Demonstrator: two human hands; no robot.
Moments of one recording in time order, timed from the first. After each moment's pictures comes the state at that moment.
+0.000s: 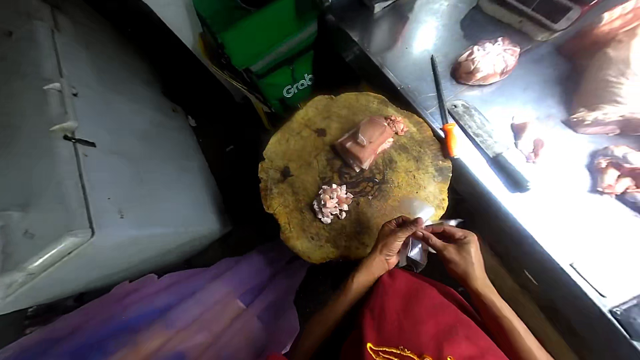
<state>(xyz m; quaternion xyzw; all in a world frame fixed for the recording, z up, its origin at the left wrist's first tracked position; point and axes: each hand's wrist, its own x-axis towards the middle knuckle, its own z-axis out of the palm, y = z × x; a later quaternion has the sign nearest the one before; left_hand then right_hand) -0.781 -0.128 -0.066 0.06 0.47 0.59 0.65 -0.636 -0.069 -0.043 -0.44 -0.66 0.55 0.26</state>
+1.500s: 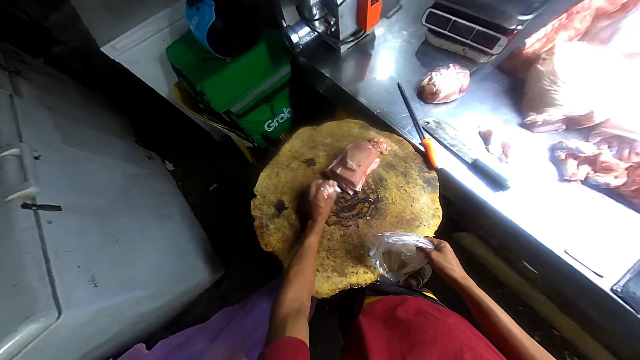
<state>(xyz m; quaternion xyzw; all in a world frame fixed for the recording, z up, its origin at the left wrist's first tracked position) -1.022 -0.074 -0.198 0.50 0.79 0.35 0.06 -0.642 -0.071 -0.134 -0.59 -0.59 0.54 0.13</state>
